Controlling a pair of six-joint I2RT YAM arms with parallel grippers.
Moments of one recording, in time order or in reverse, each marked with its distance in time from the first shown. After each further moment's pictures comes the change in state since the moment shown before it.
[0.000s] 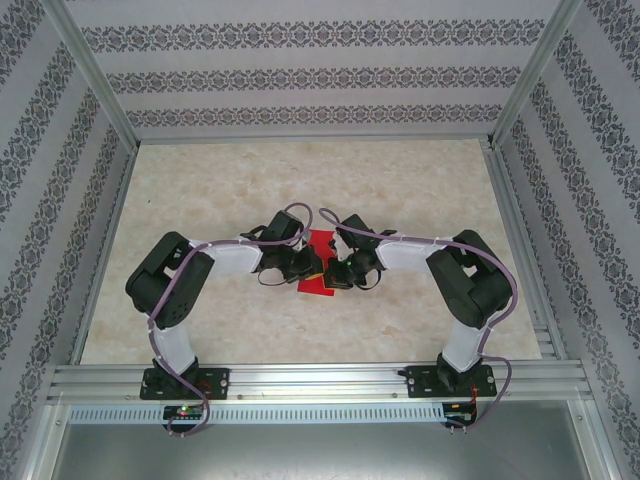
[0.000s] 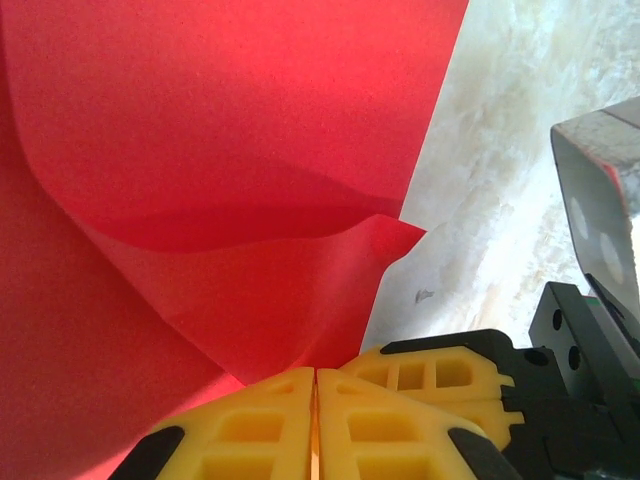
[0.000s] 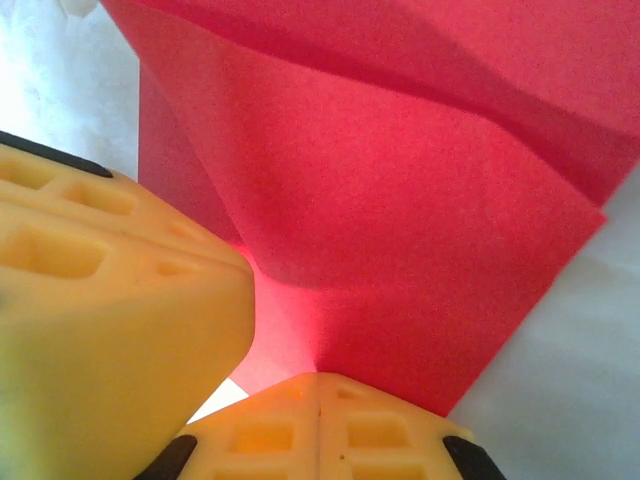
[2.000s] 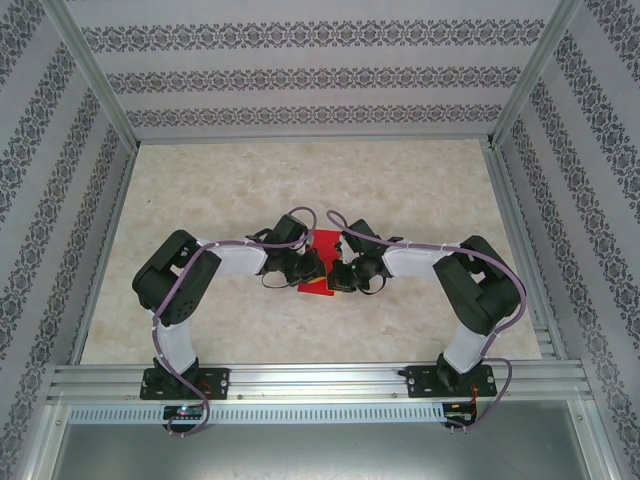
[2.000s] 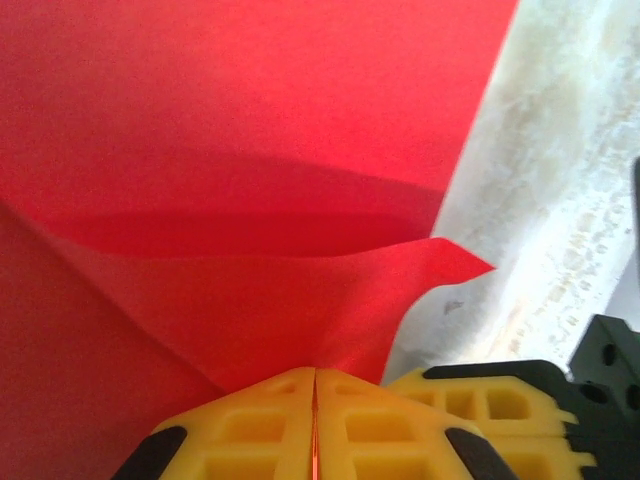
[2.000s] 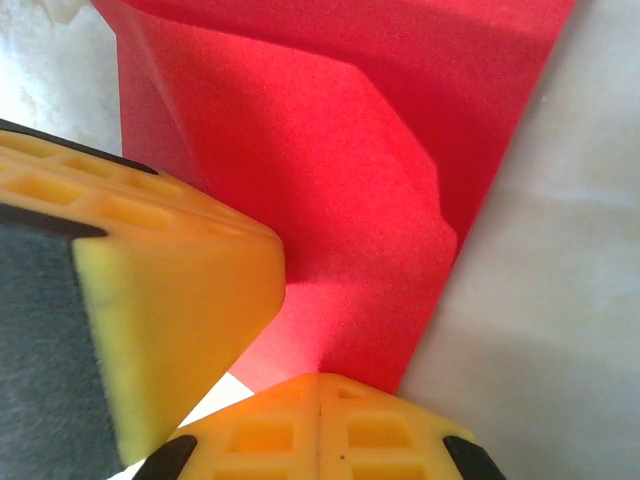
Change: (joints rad) left arm -0.026 0.031 0.003 0.000 -0.035 -0.024; right arm -0.002 -0.060 -0.087 0.080 0.019 0.076
